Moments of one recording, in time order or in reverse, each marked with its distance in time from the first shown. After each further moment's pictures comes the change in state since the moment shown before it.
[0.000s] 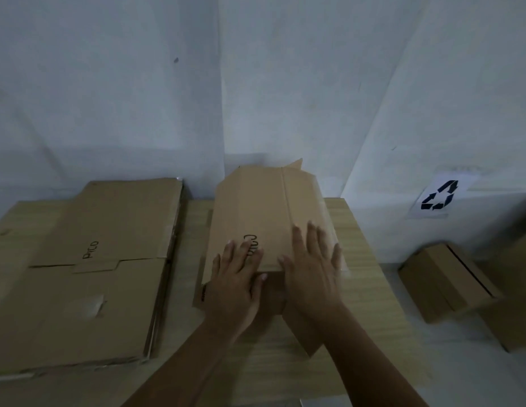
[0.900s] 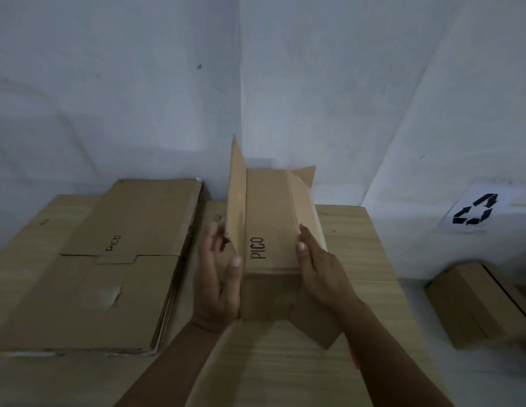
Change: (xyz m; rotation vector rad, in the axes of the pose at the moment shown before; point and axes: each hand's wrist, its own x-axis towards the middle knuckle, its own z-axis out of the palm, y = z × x) left_hand 0.014 0.030 -0.061 -0.728 0.413 -0.043; right_hand 0.026 0.028 -0.005 0.543 -0.139 -0.126
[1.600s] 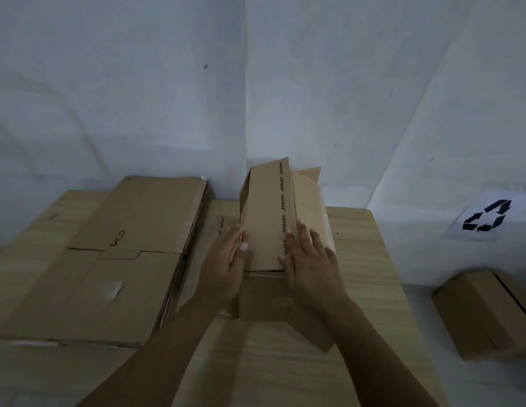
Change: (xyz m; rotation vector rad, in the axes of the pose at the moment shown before) left_hand 0.018 -0.053 0.007 0.310 -0.202 -0.291; right_hand 0.013 0.000 0.011 -0.518 -0.104 -0.092
